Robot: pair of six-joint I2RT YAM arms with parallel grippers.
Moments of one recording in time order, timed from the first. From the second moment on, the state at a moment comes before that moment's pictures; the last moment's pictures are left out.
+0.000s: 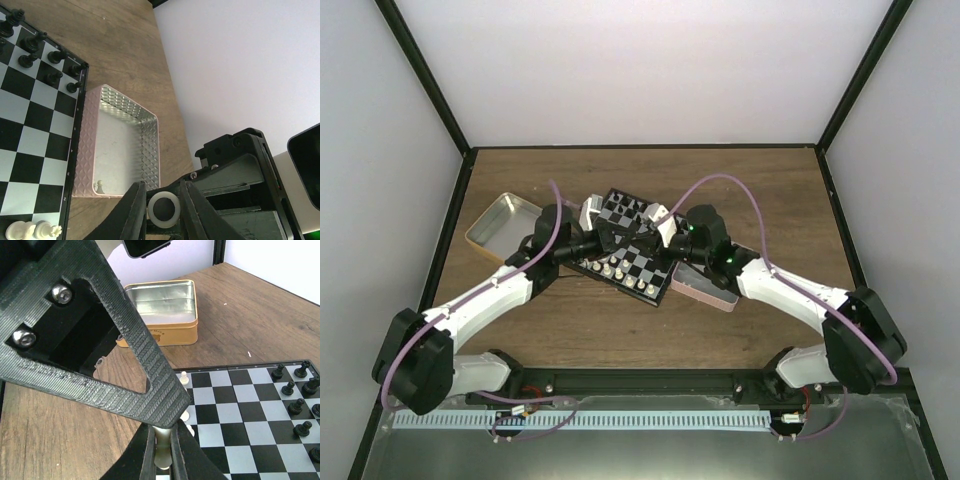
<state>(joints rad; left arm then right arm) -0.55 1.26 0.74 0.18 0.54 -0.96 0.69 1.35 0.81 0.18 -0.45 -0.08</state>
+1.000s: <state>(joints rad) -0.53 1.26 0.74 0.20 0.55 -1.03 0.70 1.39 0.86 0.16 -0.40 0.00</state>
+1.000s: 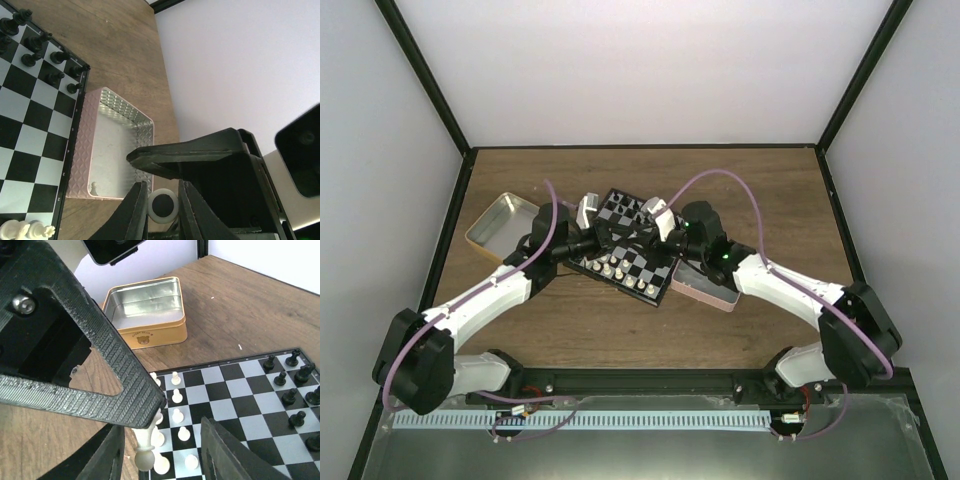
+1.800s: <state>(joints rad) -0.53 1.24 0.74 0.25 0.57 -1.11 0.67 1.18 0.64 0.49 -0.42 0.68</state>
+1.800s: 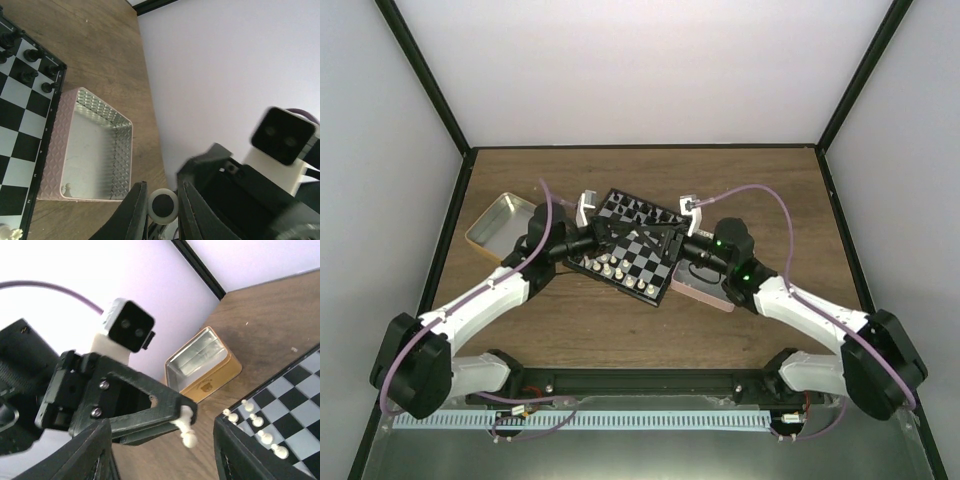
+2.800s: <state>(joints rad) -0.52 1.23 0.72 0.38 0.62 -1.25 0.64 1.32 0.59 0.83 -0.55 1.11</state>
